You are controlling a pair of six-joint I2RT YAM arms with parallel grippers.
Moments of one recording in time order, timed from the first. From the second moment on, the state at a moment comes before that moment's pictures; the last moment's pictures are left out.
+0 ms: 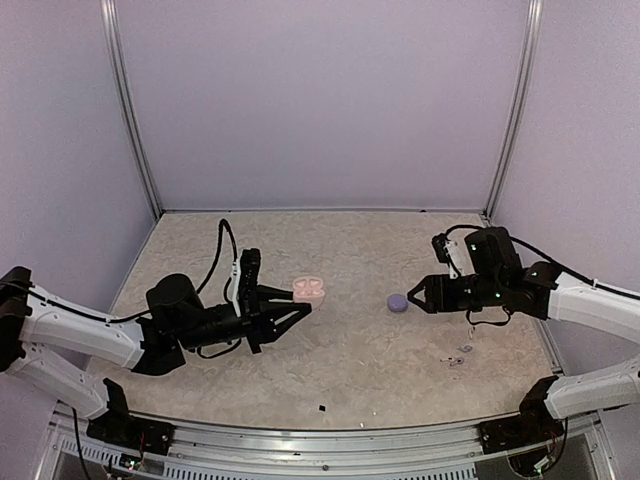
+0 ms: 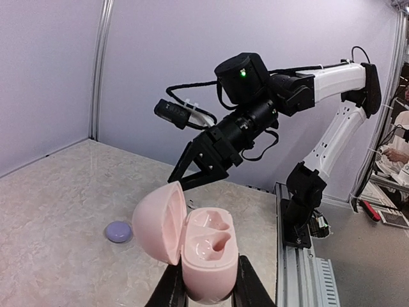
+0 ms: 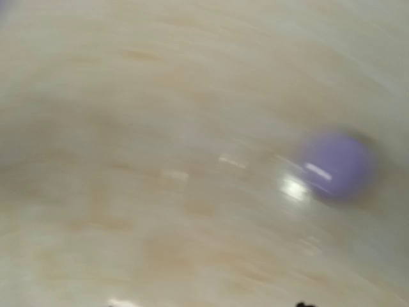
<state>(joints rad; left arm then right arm) -1.02 1.32 0.46 0.97 0.26 -0.20 0.65 1.10 0.72 -0.28 -0.15 0.44</state>
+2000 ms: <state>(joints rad) -1.01 1.34 0.43 1.00 0.27 -0.20 0.35 1.43 0.66 -0.46 0.25 0.47</state>
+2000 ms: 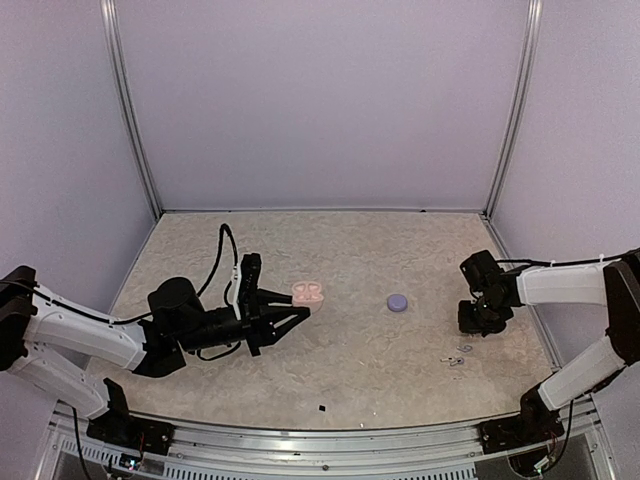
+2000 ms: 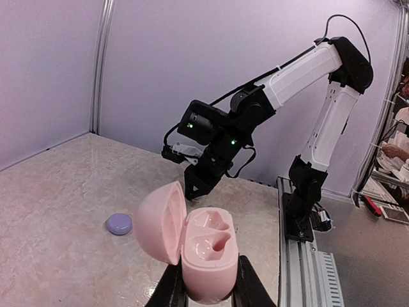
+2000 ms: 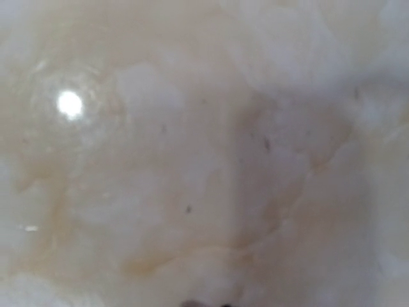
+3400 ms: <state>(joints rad) -0.97 1.37 0.43 1.22 0.39 -0.05 0.70 1.05 0.71 0.57 -0.77 0.17</state>
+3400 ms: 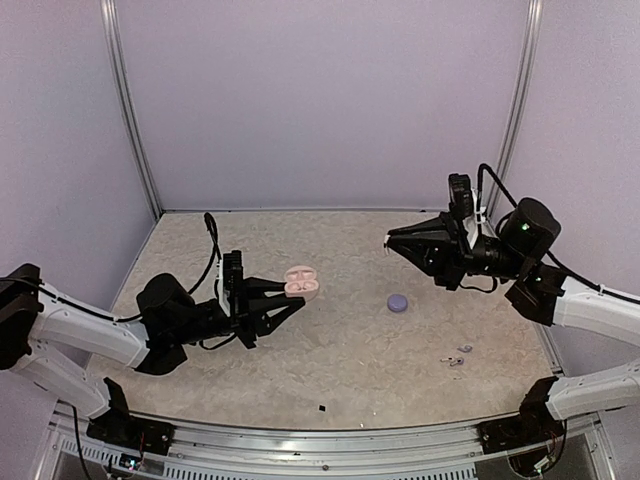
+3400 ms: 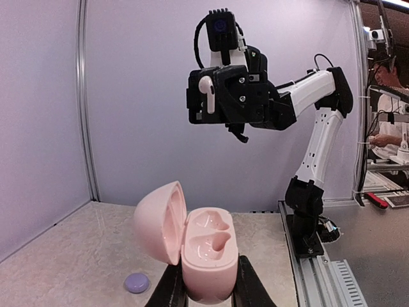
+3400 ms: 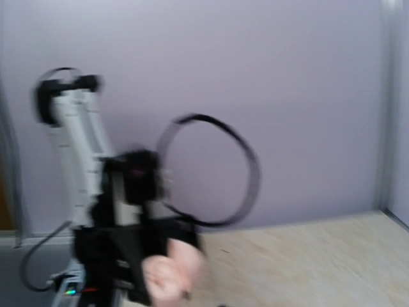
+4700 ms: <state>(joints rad) -1.08 1.34 0.48 1.19 0.28 0.17 1.09 1.31 0.80 0.78 -0.48 -0.16</state>
